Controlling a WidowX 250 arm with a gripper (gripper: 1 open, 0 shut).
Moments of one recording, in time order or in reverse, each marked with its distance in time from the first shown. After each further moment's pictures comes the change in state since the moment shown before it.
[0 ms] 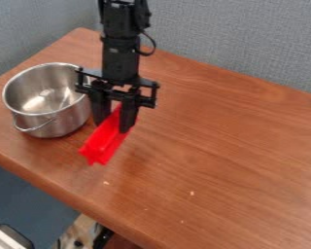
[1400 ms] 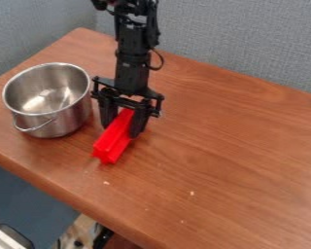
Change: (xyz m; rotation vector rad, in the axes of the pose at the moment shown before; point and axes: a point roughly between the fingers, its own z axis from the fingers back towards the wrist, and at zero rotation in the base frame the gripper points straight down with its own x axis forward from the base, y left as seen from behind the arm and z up) arm 0.044 0.007 -0.031 0.053 -0.012 -0.117
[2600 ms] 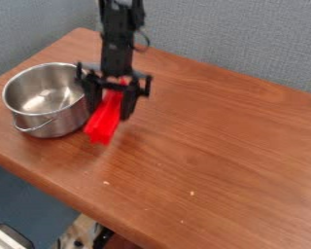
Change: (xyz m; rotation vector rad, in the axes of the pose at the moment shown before) arm -0.017 0.016 0.052 -0.015 -0.052 0.210
